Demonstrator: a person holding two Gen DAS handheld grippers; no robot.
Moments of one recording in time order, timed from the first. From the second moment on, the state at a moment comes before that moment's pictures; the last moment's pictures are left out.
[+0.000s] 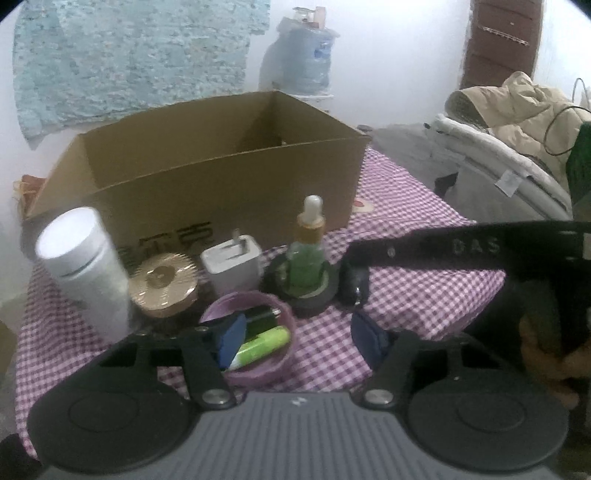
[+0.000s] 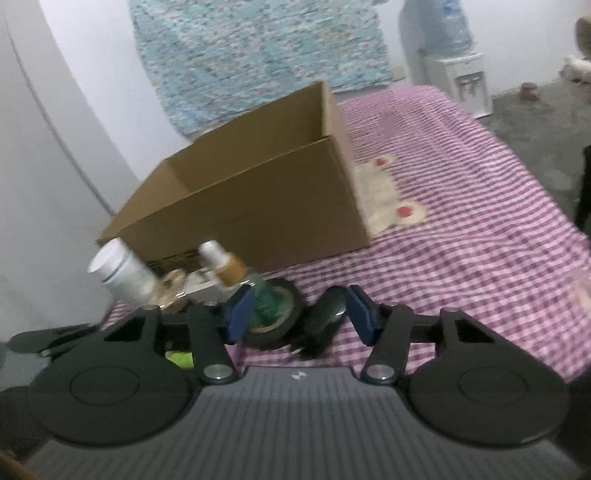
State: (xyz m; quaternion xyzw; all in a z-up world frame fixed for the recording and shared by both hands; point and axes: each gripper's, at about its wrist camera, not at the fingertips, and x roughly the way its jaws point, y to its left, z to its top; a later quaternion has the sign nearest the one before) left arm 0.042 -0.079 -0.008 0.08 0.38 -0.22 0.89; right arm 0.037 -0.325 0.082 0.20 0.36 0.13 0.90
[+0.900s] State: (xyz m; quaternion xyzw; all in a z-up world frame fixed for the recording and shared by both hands) left arm 0.045 -0.011 -0.023 -0.03 0.43 -0.25 0.87; right arm 0.057 -0.249 0.055 0.25 0.45 0.23 0.83
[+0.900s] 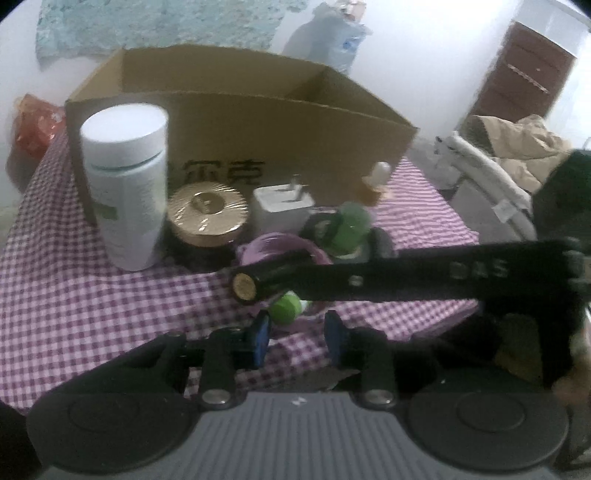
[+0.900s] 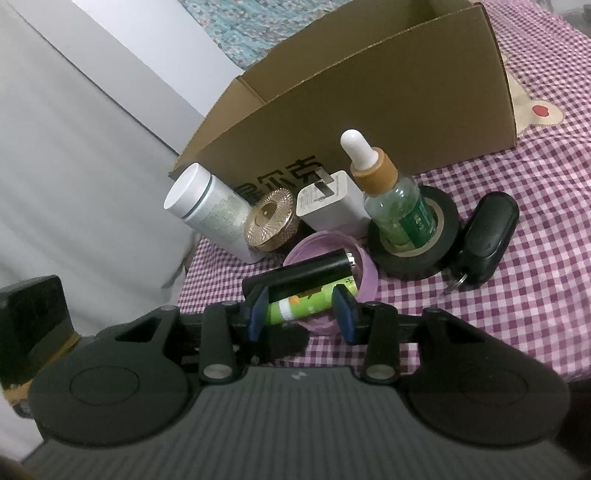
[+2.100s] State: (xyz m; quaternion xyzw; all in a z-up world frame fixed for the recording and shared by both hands) left arm 0.024 -0.039 -0.013 0.02 0.39 -0.27 0.88; right arm 0.039 -0.283 0.051 0.37 0.48 0.23 0.76
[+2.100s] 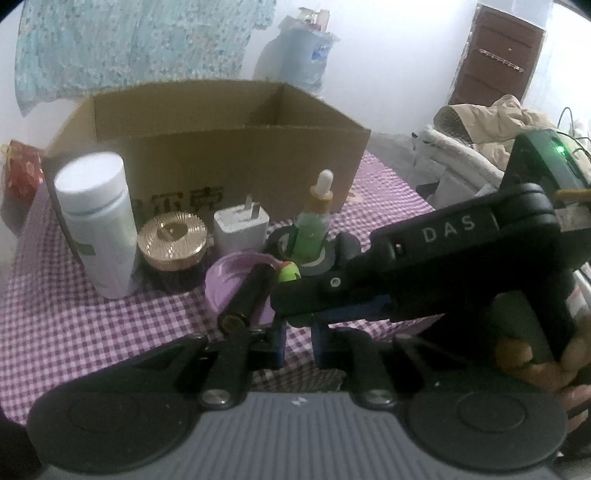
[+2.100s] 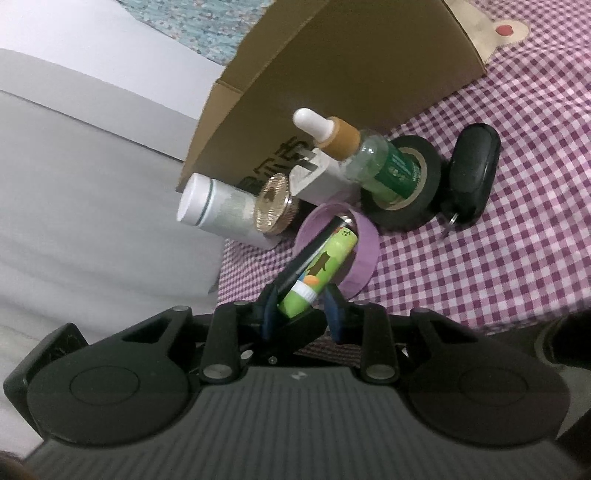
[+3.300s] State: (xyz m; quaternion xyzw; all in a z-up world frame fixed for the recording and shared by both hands) left arm 0.251 0.001 0.061 0.08 0.43 -0.10 0.90; right arm 0.334 -0.186 0.103 0.38 0.55 0.28 0.69
